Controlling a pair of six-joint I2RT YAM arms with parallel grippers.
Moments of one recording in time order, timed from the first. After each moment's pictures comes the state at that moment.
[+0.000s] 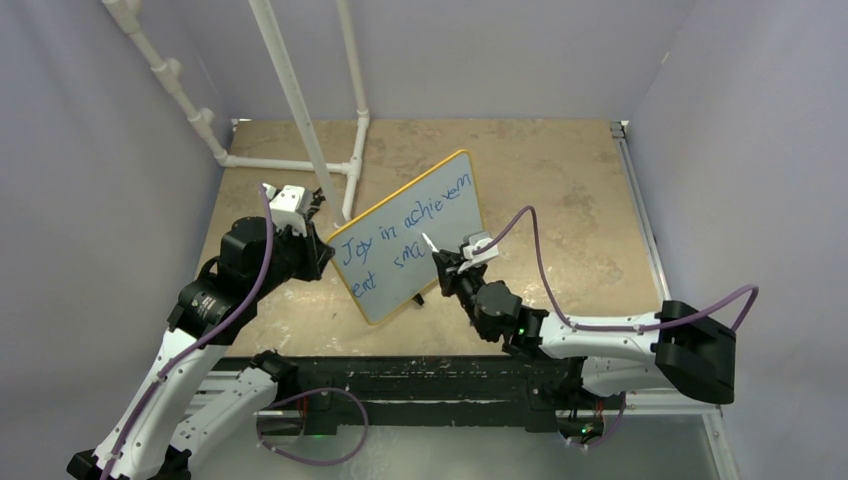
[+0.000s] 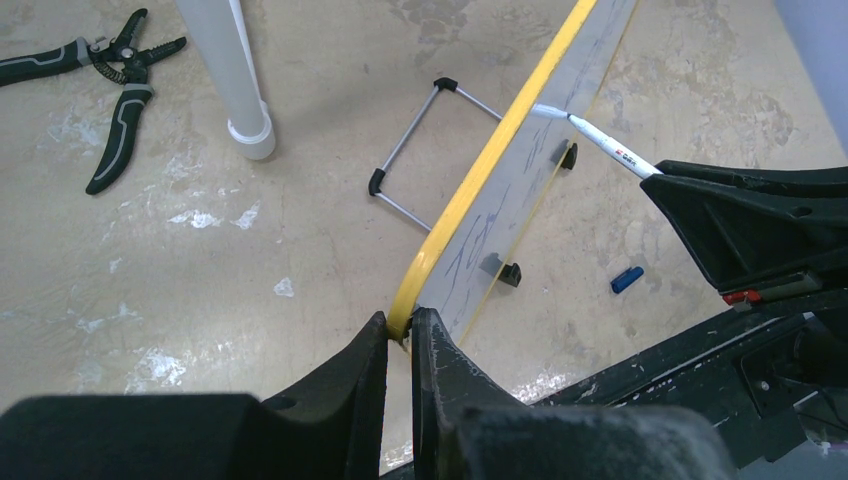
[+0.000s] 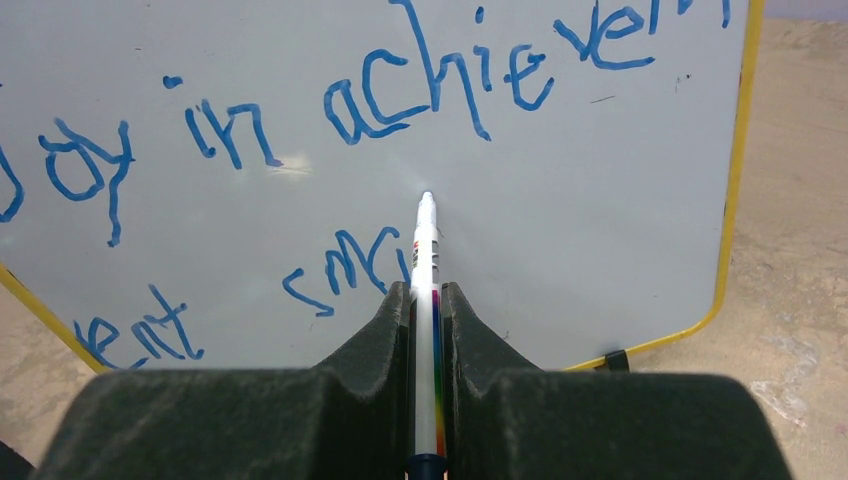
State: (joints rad) left arm -0.47 0.71 1.00 -0.79 -0.01 -0.30; right arm 1.19 1.20 0.47 0.72 0.76 0.21
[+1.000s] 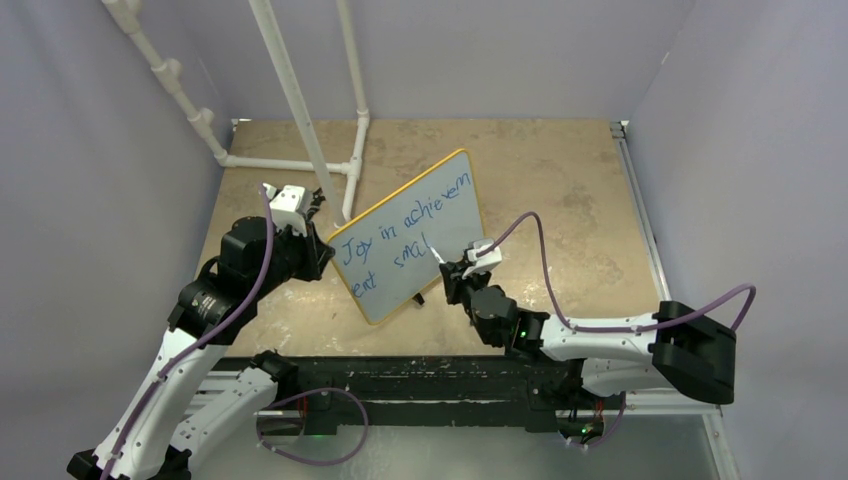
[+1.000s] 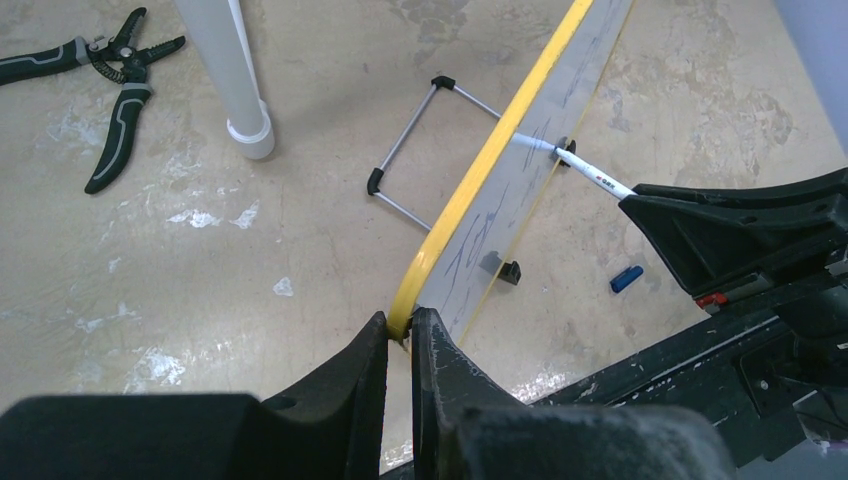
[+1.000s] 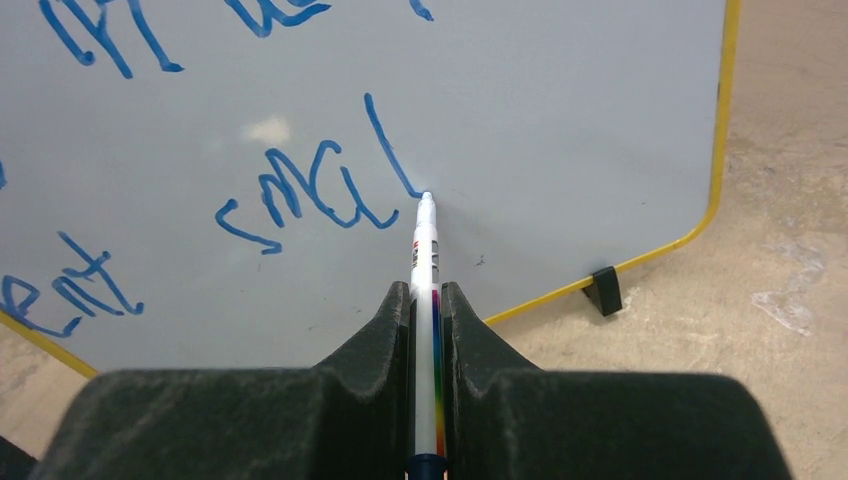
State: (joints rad) left arm -0.47 0.71 1.00 -0.79 -0.01 -0.30; right arm 1.19 1.21 0.43 0.61 0.79 0.38
